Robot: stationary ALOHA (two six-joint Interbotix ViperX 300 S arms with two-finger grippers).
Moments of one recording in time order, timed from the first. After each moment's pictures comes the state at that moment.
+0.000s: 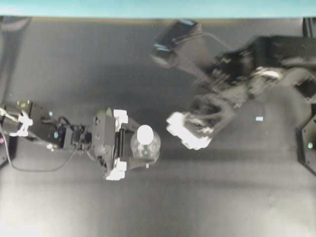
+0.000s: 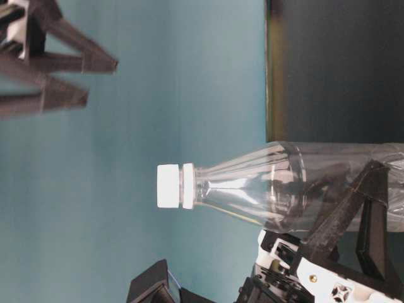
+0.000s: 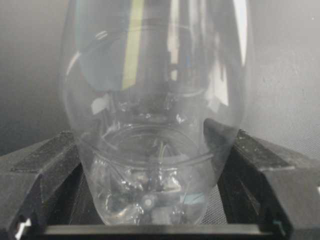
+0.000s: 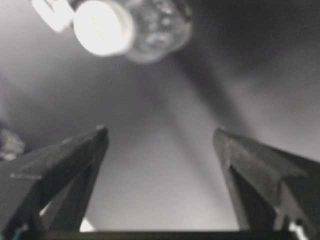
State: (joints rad) left arm -0.05 0.22 0.87 0.04 -0.73 -0.08; right arm 0.02 -0.04 -0.05 0.13 1.24 0.65
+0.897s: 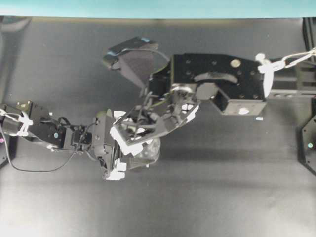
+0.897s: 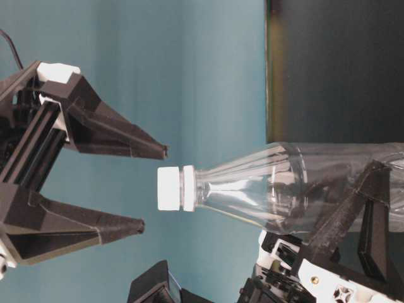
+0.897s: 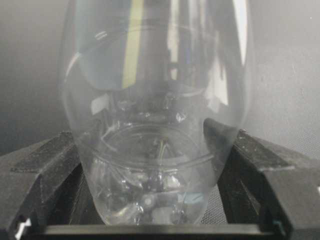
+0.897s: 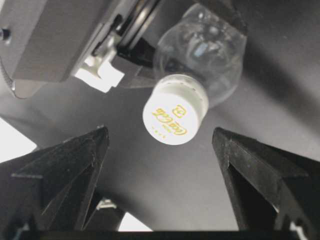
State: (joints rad) left arm -0.05 0.22 0.88 0.04 -0.73 -0.08; right arm 0.06 0.27 -0.32 0.17 1.31 0.92
